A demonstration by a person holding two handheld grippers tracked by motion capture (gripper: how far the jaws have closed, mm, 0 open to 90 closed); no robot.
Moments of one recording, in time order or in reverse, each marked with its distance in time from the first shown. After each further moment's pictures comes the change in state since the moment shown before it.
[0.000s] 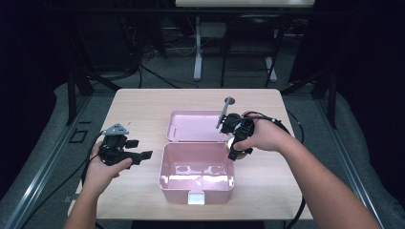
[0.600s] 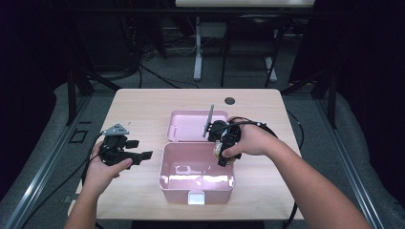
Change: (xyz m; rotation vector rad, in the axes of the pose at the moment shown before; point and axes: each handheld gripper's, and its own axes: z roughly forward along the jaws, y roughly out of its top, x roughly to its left) left arm 0.001 -0.001 0.000 0.006 -0.004 -0.002; right arm 0.025 0.023 0.012 0.010 0.006 -0.115
